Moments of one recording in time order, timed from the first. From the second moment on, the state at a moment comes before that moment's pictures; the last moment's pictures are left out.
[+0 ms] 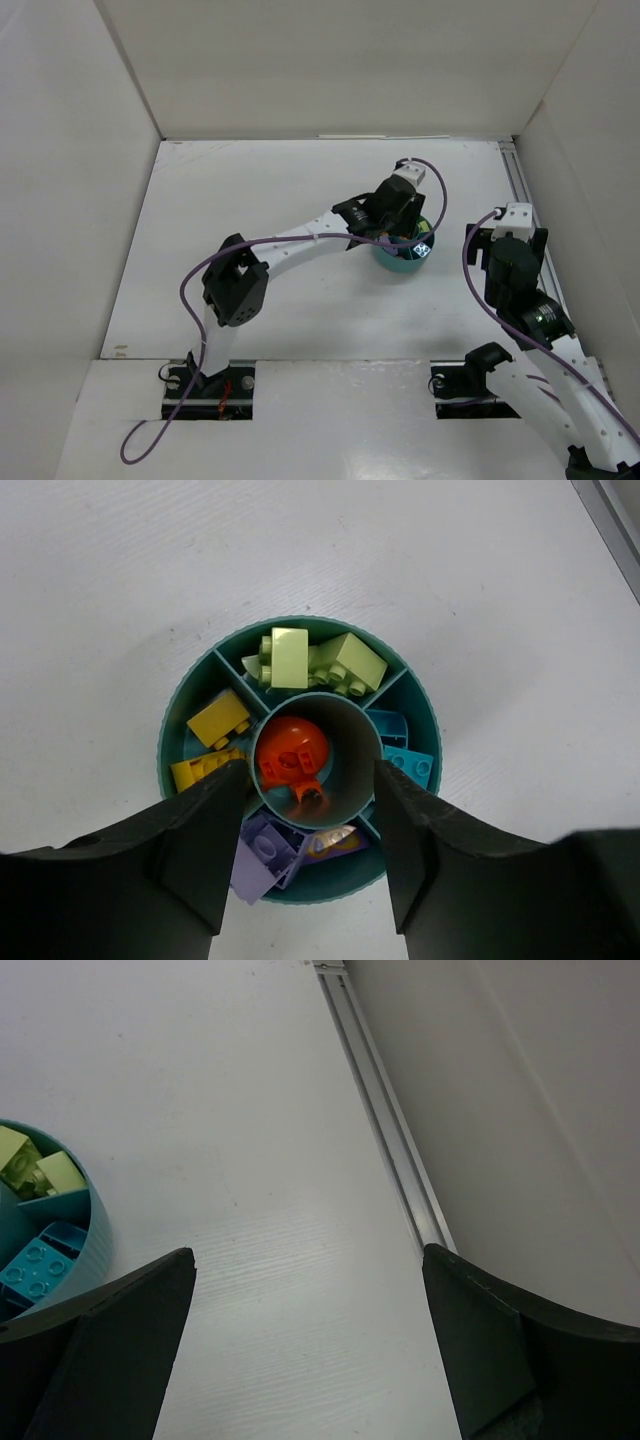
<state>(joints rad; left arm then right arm) -0.98 2.00 1.73 -0.33 -0.18 -0.41 0.40 0.56 0.72 -0.50 0.74 -0.04</state>
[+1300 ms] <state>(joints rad) -0.45 1.09 0.69 -0.50 -0.39 -0.94 0.79 2.09 1.58 -0.17 0.00 -0.45</state>
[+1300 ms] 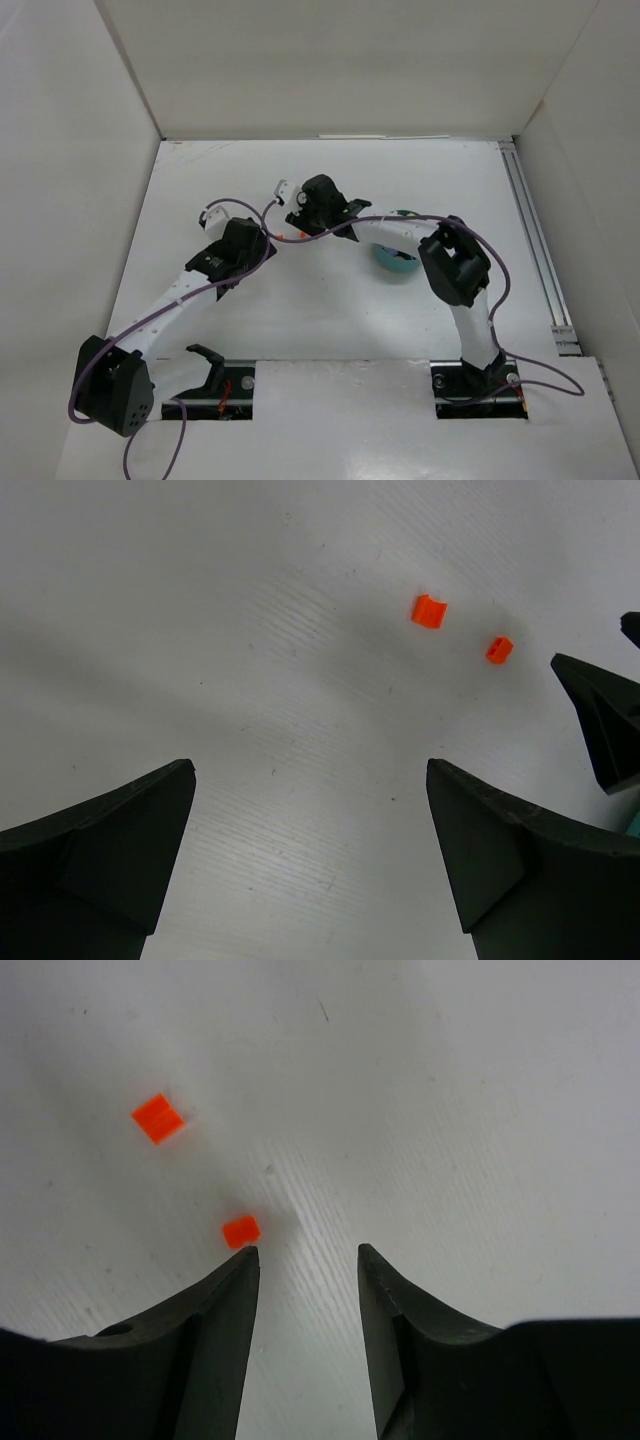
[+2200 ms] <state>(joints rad) -0.44 1.09 0.68 -0.47 -0.38 -0.94 0.81 2.21 1.64 -0.19 -0.06 -0.38</state>
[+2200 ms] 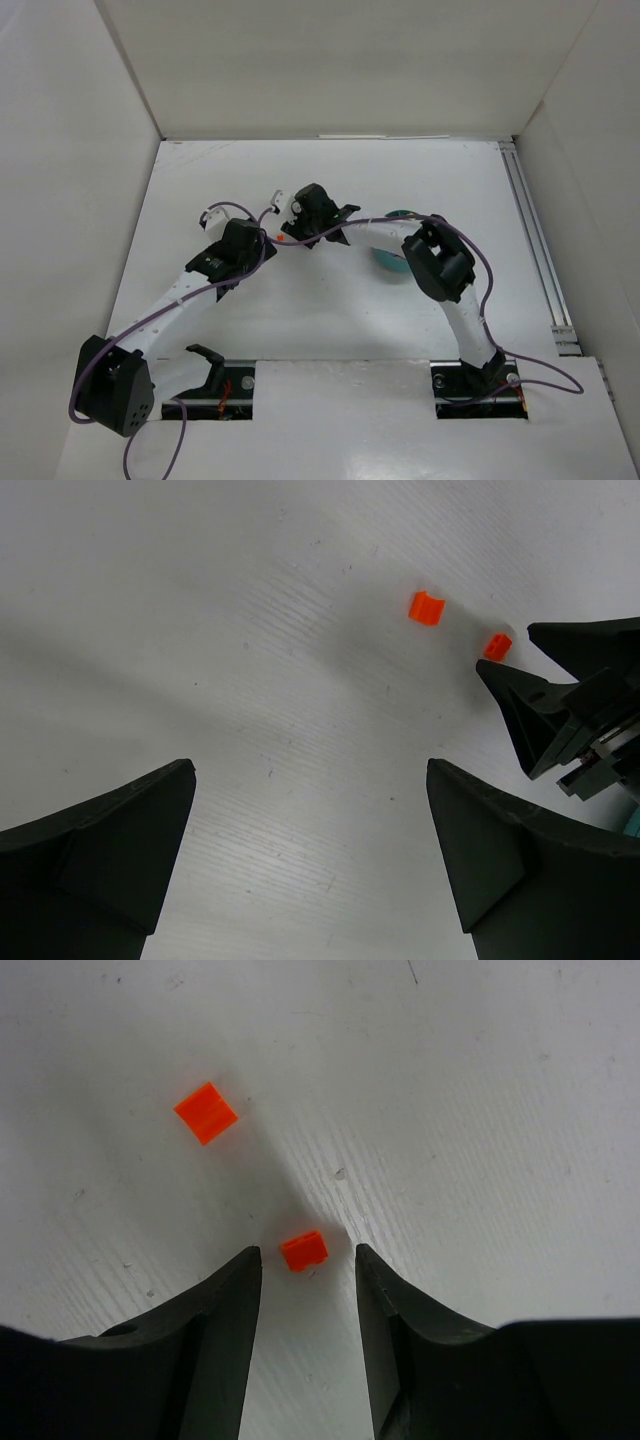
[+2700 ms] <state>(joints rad) -0.44 1.09 0.68 -0.47 -0.38 -0.94 0.81 2.22 1.63 -0.18 -0.02 -0.34</state>
